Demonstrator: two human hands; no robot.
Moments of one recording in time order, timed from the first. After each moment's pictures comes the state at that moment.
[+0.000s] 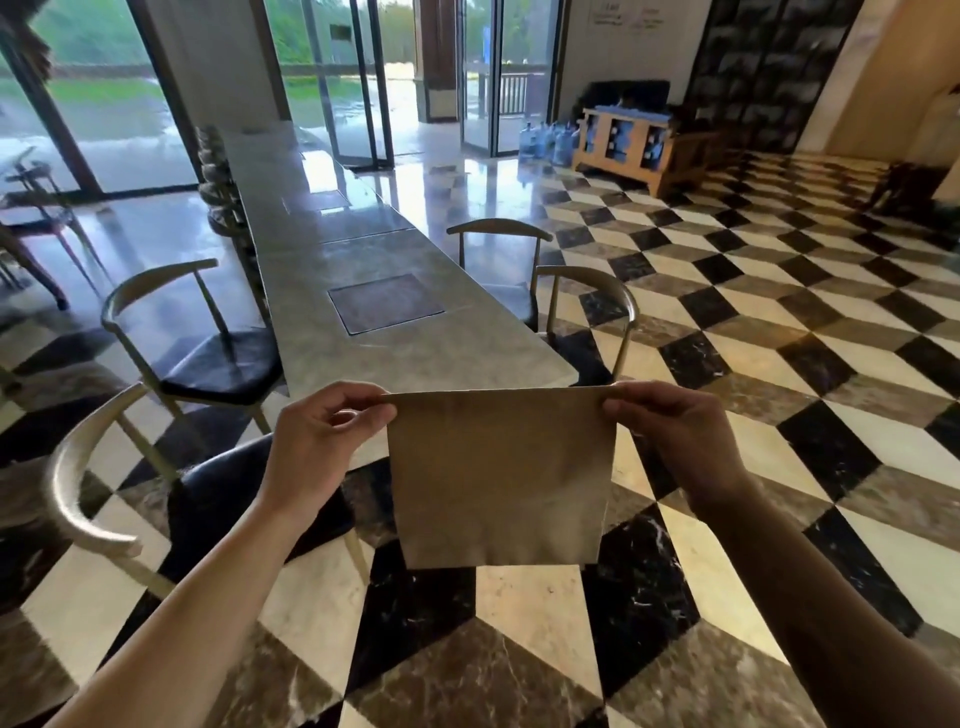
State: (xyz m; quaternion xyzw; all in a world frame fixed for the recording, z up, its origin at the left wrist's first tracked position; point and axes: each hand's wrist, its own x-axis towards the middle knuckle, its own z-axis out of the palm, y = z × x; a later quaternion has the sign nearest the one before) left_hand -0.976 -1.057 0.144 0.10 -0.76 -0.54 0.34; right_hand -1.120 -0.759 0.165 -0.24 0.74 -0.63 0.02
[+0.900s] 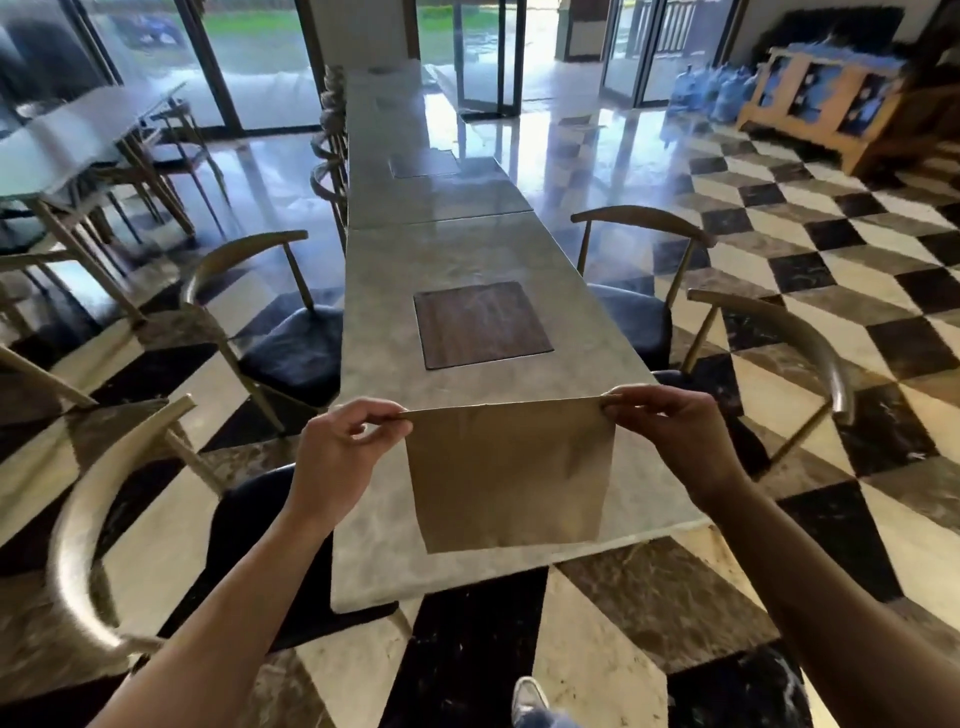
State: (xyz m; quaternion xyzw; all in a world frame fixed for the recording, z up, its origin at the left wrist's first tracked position) left_hand -1.215 -1.292 0.088 0.27 -0.79 -0.42 0.35; right_hand -1.450 -1.056 0.101 -0.31 0.72 -0.61 0.13
